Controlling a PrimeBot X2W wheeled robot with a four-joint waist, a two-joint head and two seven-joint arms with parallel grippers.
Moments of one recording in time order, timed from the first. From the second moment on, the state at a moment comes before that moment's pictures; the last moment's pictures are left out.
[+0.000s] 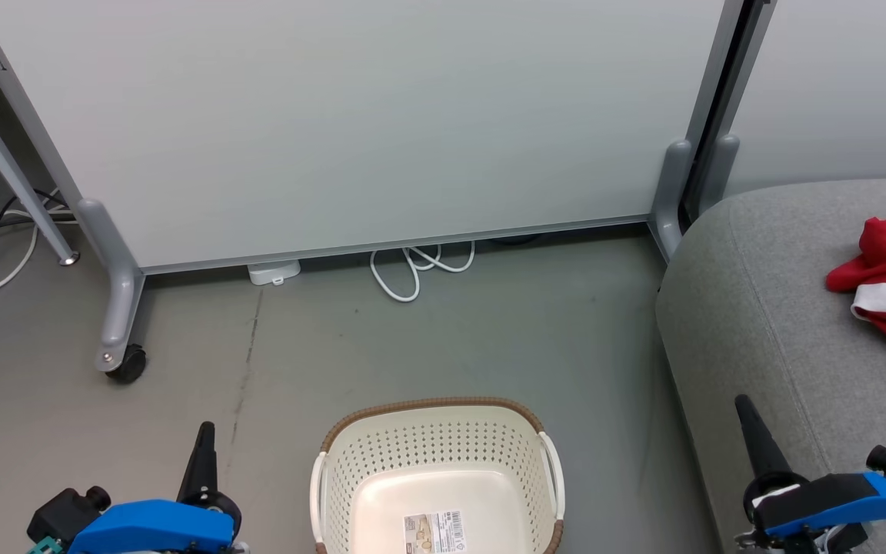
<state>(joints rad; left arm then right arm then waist) -0.05 0.08 -0.03 0.39 -1.10 -0.13 -0.04 -0.05 -0.04 -0.08 0.27 0.99 0.13 0.06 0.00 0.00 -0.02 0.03</state>
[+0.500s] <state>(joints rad) -0.06 0.07 0.01 0.35 -1.23 -0.13 0.00 -0.06 -0.04 -0.09 0.26 1.16 0.13 0.07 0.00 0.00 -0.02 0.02</state>
